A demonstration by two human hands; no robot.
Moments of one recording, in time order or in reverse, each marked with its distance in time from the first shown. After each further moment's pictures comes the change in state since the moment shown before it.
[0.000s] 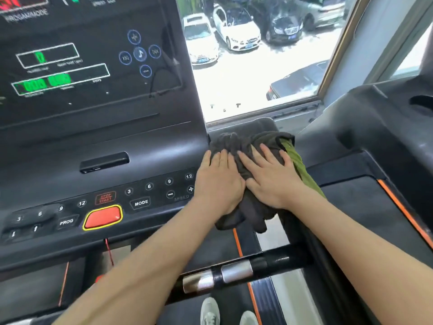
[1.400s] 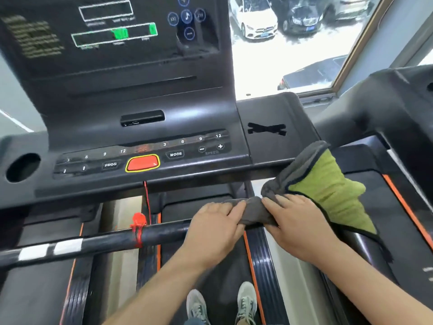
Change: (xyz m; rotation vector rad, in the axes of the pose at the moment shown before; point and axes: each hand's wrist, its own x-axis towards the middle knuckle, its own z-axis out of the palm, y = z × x) left_hand -0.175 -0.003 0.089 -0.297 0.122 0.142; right_hand -0.148 -0.067 0.051 -0.108 0.072 -0.066
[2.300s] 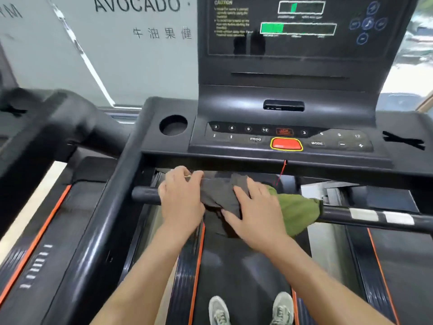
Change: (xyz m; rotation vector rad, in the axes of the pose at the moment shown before) left_hand -0.223 -0.236 -0.035 -0.140 0.374 -0.757; right_hand 0.057 -0.353 0.007 0.172 0.022 -0.083
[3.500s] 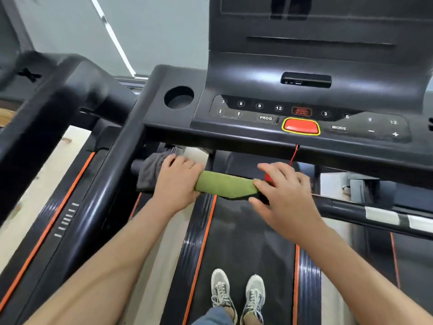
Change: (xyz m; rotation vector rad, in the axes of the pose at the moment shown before) left_hand 0.009 -0.033 0.041 0.341 -0.177 0.329; right_hand 0.006 0.075 0.004 -0.030 0.182 -0.359
